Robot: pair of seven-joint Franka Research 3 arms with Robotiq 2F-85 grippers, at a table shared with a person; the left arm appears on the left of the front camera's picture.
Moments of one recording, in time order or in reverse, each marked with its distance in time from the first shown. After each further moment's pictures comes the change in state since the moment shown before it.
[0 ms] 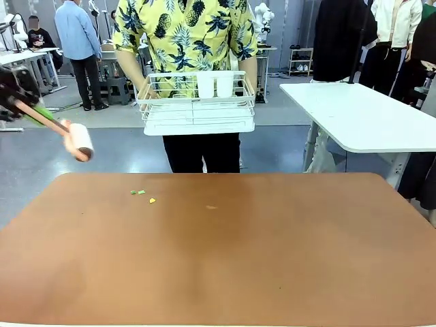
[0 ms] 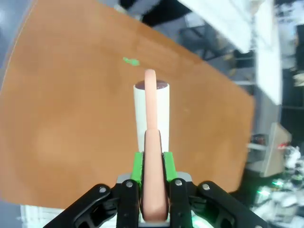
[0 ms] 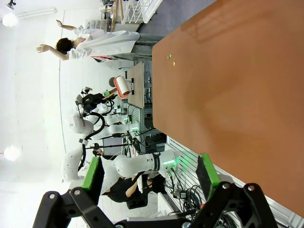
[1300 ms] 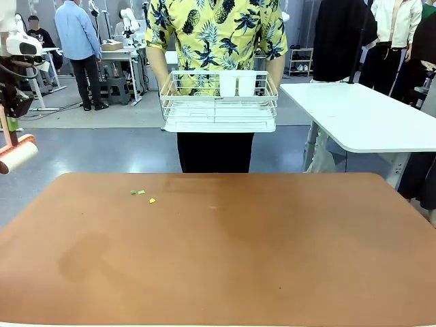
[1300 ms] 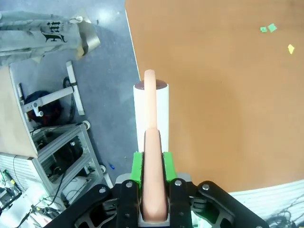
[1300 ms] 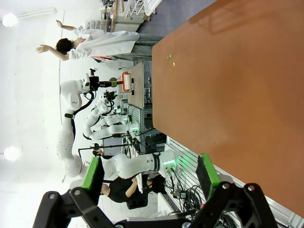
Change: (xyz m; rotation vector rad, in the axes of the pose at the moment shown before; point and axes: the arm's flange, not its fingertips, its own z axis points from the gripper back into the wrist) left arm 0.107 0.000 -0.062 0.696 0.331 -0.571; right arm 0.000 0.000 0.000 -0.001 -0.001 0.000
